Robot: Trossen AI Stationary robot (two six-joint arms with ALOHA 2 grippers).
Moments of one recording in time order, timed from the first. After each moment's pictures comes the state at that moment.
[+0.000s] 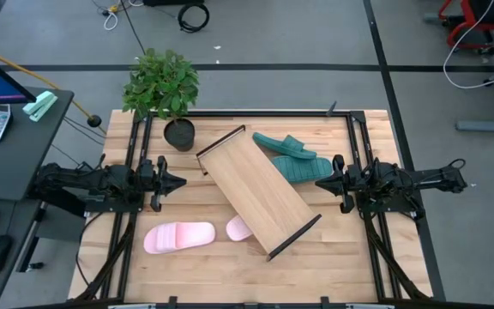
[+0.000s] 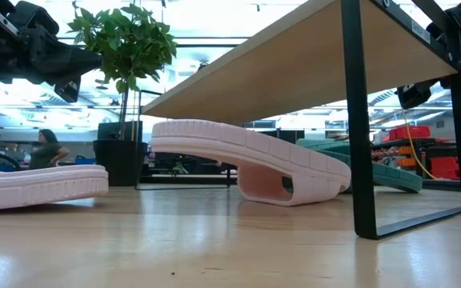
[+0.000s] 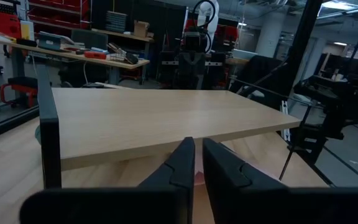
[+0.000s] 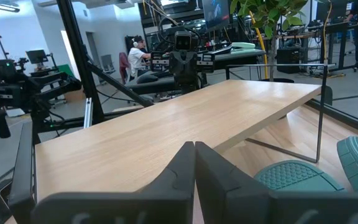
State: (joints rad) left arm -0.14 0.03 0.01 0.08 -0.21 -0.20; right arm 0.09 0.01 0.01 0.03 0.07 0.18
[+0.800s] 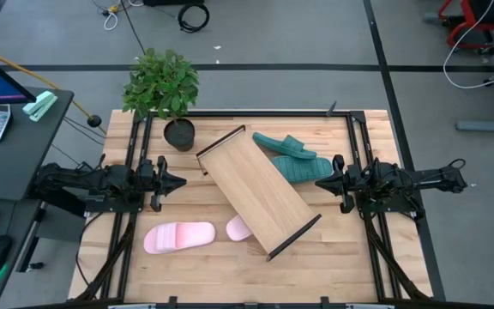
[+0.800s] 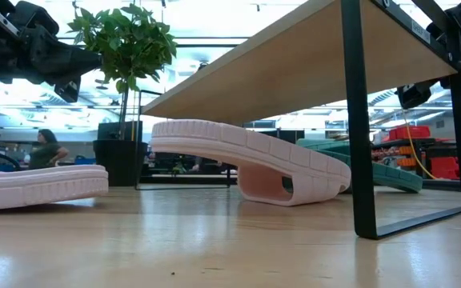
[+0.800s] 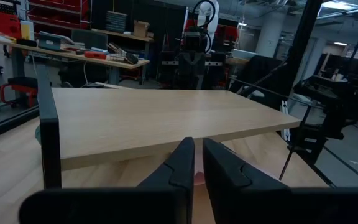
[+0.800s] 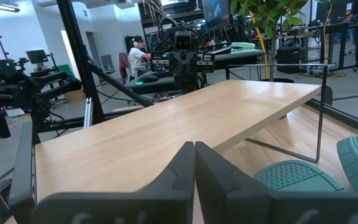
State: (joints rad) left arm -0.14 0.03 0.01 0.08 -0.21 -0.20; right arm 0.09 0.01 0.01 0.03 0.07 0.18
